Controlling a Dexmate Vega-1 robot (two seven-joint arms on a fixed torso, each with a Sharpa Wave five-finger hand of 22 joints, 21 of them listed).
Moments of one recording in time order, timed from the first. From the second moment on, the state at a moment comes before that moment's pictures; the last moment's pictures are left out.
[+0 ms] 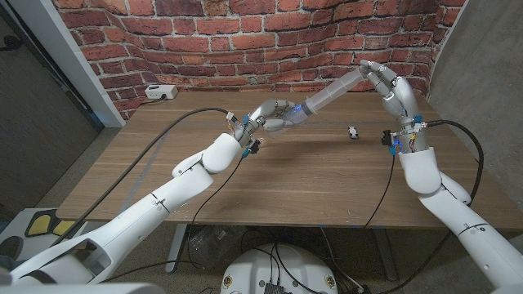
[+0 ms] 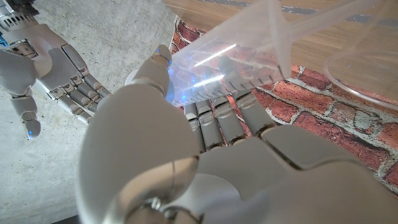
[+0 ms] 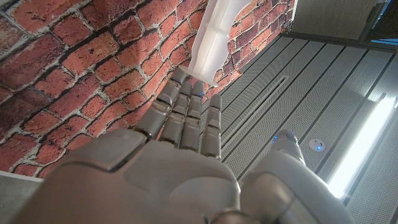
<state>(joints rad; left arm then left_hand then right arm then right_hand) 0.81 0.60 0.62 -1.83 0.10 -0.09 0.13 1.17 0.11 0.34 -0.21 0.29 0.65 0.05 0.21 0.19 0.75 -0.07 0.20 0.20 0.80 -0.08 0.19 0.19 0.69 -0.02 0.37 0.18 -1.10 -0.59 -0.06 -1.61 -0.29 0.83 -0.47 0.23 0.02 0.21 -0.14 0.19 0.52 0.04 0.22 0.19 0.57 0.10 0.27 0.18 0.50 0.01 0.21 0.18 0.64 -0.04 0.28 0.18</state>
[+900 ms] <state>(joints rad) 0.82 0.60 0.61 -1.83 0.10 -0.11 0.15 1.16 0.10 0.35 -0.21 0.29 0.65 0.05 0.21 0.19 0.75 -0.07 0.20 0.20 0.80 -0.08 0.19 0.19 0.69 -0.02 0.37 0.18 -1.10 -0.59 -0.06 -1.60 -0.30 0.86 -0.47 0.25 0.03 0.21 -0.14 0.19 0.64 0.06 0.23 0.19 0.66 0.10 0.28 0.19 0.62 0.00 0.23 0.18 0.73 -0.06 0.29 0.18</state>
